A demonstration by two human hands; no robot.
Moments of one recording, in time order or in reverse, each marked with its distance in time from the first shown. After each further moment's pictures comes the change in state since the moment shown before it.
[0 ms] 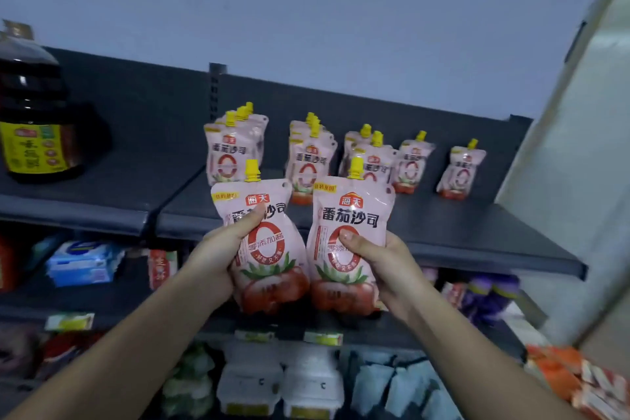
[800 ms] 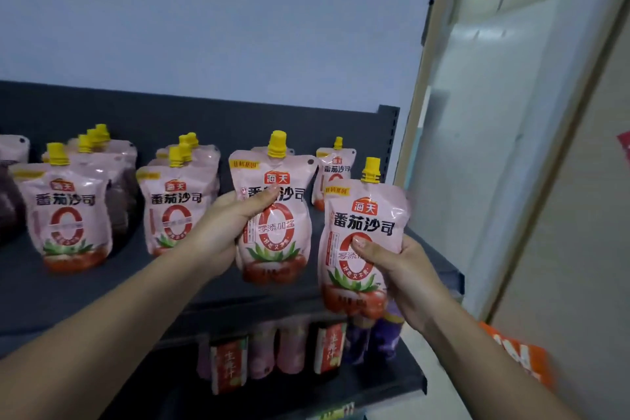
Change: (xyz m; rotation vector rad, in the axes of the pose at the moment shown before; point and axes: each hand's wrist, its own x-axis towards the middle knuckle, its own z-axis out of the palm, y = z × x) left_hand 0.153 -0.081 0.312 0.127 -0.437 0.135; right_hand 0.037 -0.084 -0.300 -0.072 0.282 -0.149
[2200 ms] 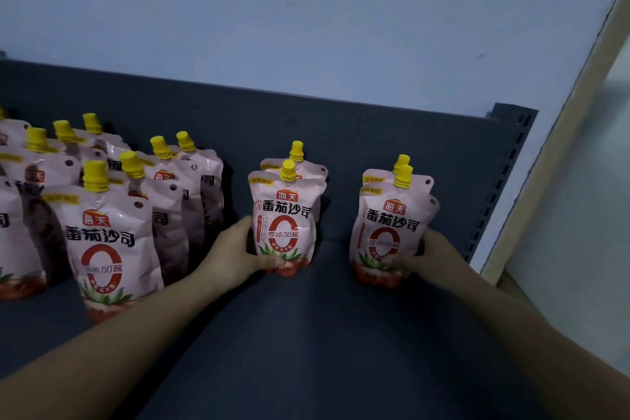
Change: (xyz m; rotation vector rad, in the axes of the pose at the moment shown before) left_hand 0.165 -0.084 -0.047 0.887 0.407 0.029; right_hand 0.315 0.048 -0.097 -0.646 -0.375 -0.039
